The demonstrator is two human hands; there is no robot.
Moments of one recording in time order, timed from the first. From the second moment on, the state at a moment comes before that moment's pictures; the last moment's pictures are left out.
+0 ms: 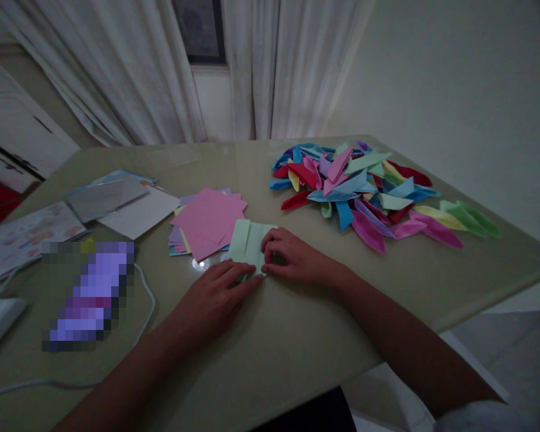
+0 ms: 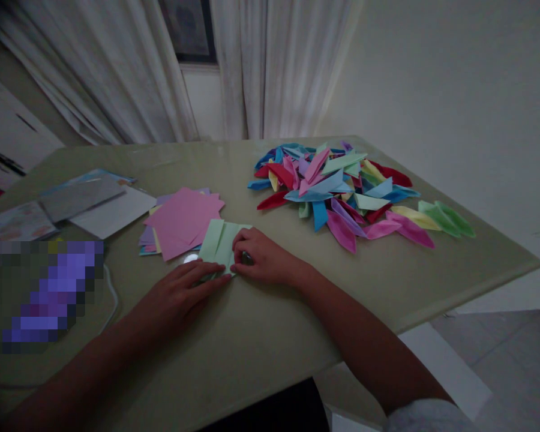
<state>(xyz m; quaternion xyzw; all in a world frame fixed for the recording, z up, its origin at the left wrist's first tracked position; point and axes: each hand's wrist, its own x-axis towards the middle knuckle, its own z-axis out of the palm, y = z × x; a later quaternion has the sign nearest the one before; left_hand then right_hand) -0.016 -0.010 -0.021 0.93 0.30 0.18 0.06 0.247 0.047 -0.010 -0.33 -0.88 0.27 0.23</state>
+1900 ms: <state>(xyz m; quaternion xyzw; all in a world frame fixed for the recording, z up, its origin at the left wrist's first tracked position) -0.021 -0.015 -0.019 0.91 0.36 0.17 0.13 0.233 0.040 -0.008 -0.47 -0.74 0.39 0.28</state>
